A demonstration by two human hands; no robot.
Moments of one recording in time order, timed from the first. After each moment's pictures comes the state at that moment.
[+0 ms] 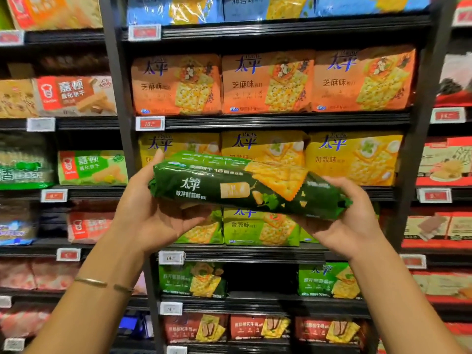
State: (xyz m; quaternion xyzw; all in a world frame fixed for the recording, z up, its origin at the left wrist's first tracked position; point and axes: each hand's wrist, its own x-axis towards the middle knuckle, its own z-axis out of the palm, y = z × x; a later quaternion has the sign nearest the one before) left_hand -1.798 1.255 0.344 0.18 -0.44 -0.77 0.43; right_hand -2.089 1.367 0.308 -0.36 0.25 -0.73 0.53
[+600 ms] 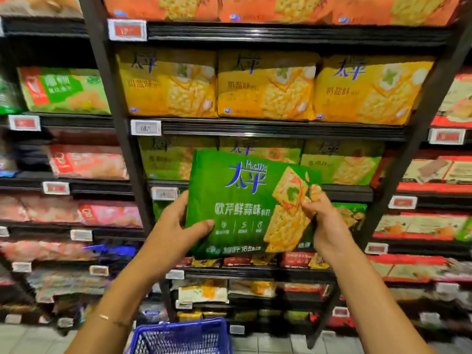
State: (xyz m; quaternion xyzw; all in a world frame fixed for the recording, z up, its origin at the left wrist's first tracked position) left_hand -1.800 1.278 0.173 0.30 -0.73 -0.46 0.41; right_hand -2.091 1.352 0.145 -0.27 0.48 -0.74 0.38
